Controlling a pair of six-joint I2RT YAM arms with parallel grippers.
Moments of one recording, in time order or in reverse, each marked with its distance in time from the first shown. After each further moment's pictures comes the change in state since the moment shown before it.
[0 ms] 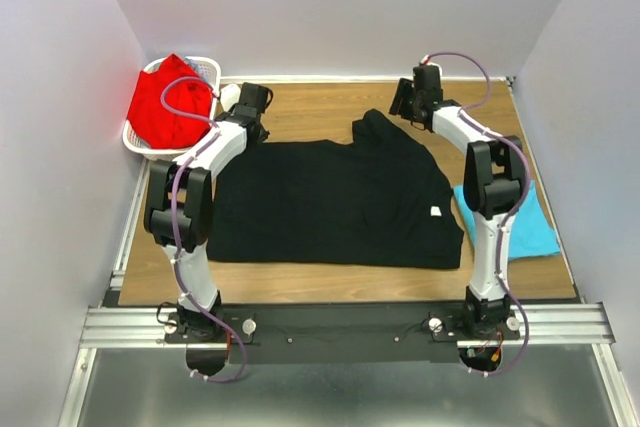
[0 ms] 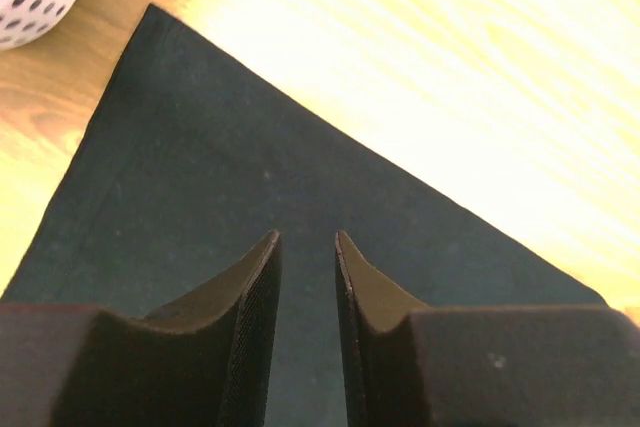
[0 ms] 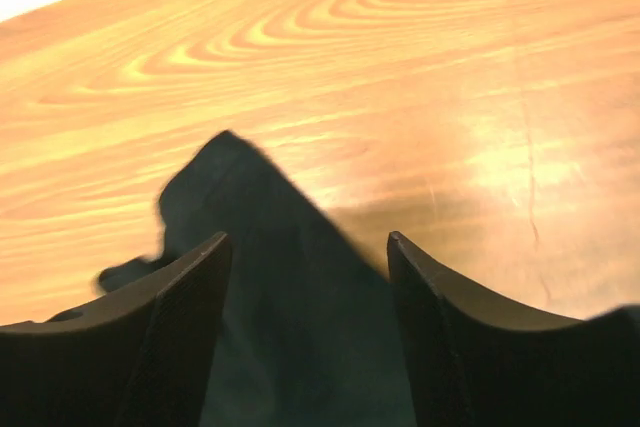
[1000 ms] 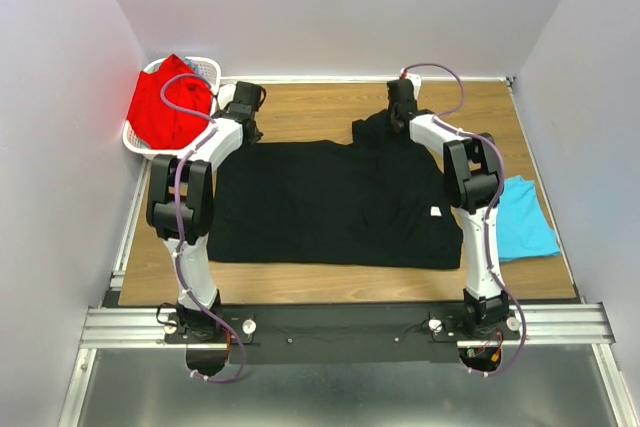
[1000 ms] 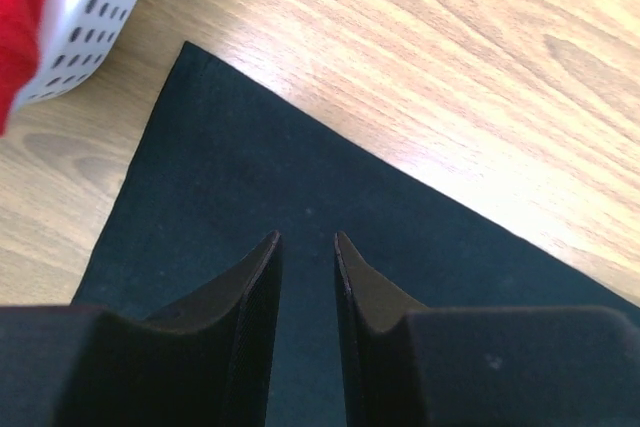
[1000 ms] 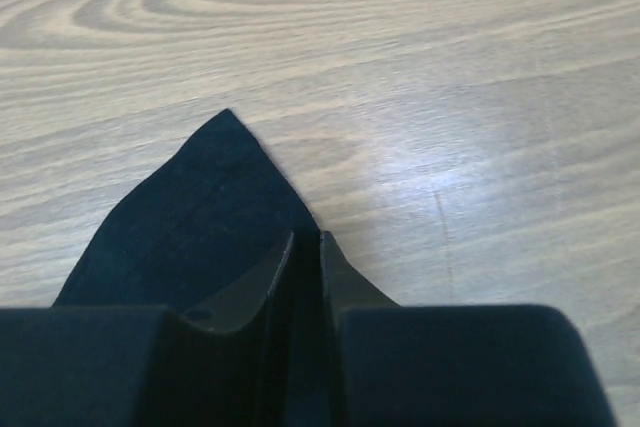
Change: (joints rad) left arm 0.048 0.067 0.050 -0.017 0.013 0.111; right arm 0.086 0.187 0.083 0.030 0.266 -0.090
